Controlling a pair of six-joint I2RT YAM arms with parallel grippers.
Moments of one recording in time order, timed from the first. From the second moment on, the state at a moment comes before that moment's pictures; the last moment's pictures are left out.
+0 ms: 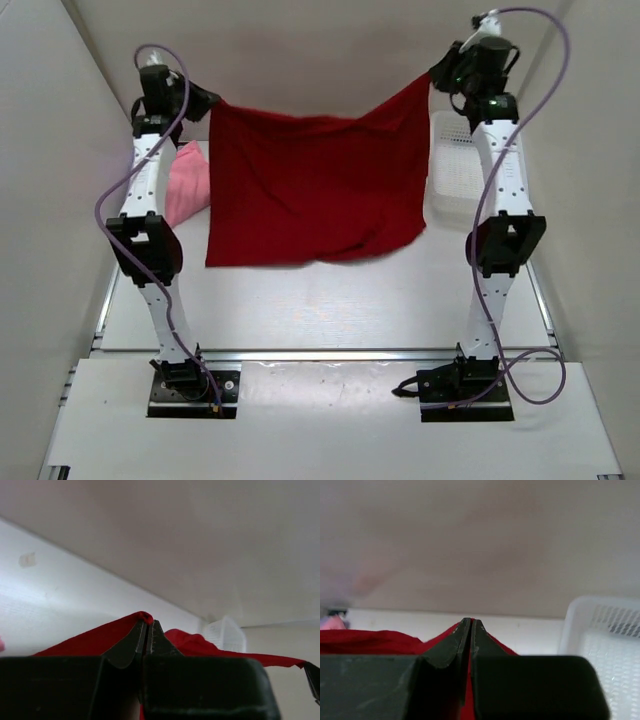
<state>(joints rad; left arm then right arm) 0.05 2.08 2.10 -0.36 0.26 -0.82 0.03 2.20 2.46 -0.46 -0.23 0.26</state>
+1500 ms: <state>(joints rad) 0.21 0.98 0.53 -0.35 0.21 -0.62 0.16 0.72 0.87 -0.92 -0.17 0.27</state>
